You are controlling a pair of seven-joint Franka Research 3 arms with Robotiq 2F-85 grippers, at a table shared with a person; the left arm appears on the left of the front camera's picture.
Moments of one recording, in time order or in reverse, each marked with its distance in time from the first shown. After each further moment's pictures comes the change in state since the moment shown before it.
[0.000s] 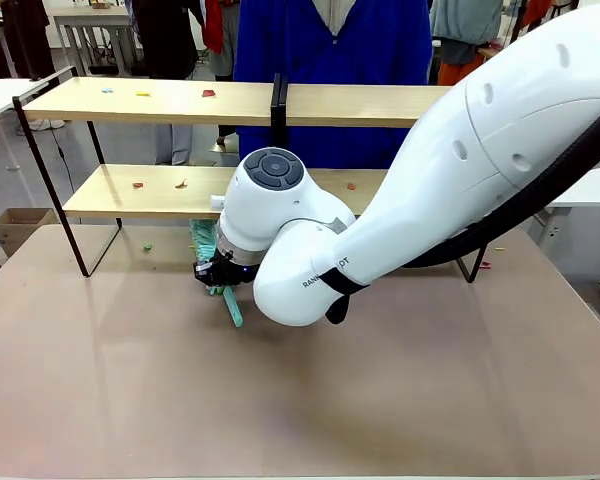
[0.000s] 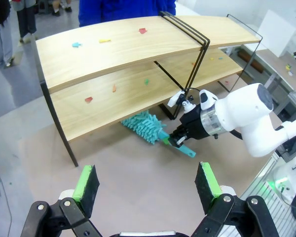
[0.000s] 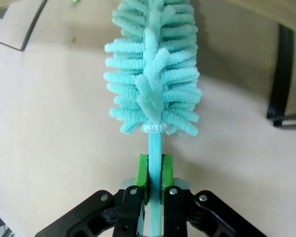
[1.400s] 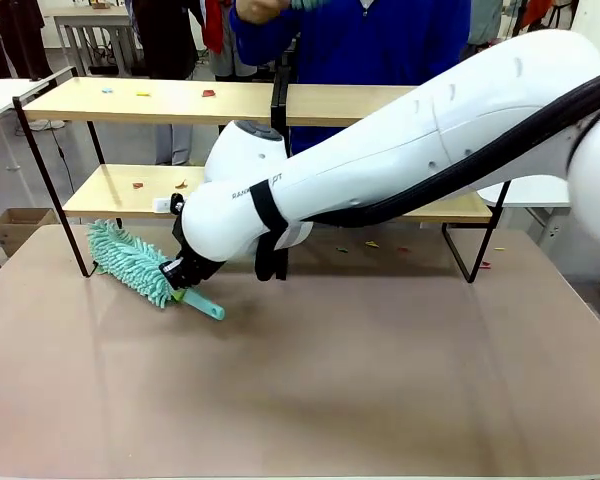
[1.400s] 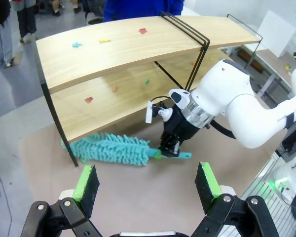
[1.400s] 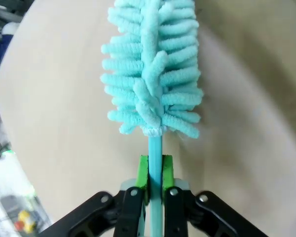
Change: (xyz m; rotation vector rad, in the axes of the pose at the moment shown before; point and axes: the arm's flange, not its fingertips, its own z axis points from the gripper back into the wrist) left arm 0.000 0.000 0.000 0.000 0.000 0.000; right arm 0.037 0.027 -0.013 0.283 0.269 0.433
